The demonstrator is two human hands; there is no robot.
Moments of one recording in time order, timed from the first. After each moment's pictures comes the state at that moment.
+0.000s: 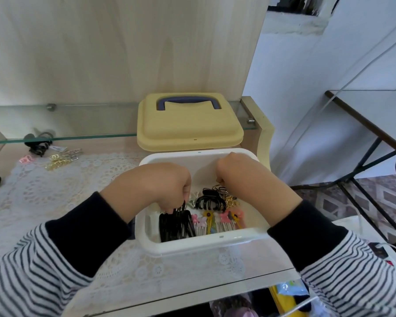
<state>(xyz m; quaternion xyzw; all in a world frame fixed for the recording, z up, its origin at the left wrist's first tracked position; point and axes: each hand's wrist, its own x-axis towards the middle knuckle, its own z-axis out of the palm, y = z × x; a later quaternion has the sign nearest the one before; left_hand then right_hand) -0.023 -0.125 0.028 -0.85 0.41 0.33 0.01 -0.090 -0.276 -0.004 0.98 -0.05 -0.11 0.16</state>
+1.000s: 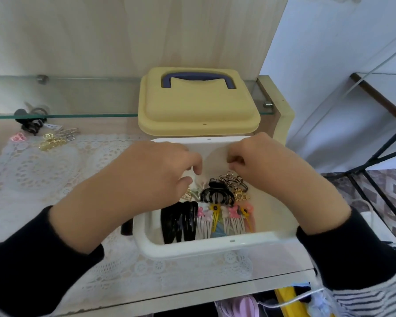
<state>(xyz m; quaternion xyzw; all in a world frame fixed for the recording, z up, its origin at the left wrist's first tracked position) -0.021 -0.093 0.018 -0.86 0.51 0.04 -0.04 -0.099 -0.278 0.020 0.99 -0.11 -0.05 -0.04</state>
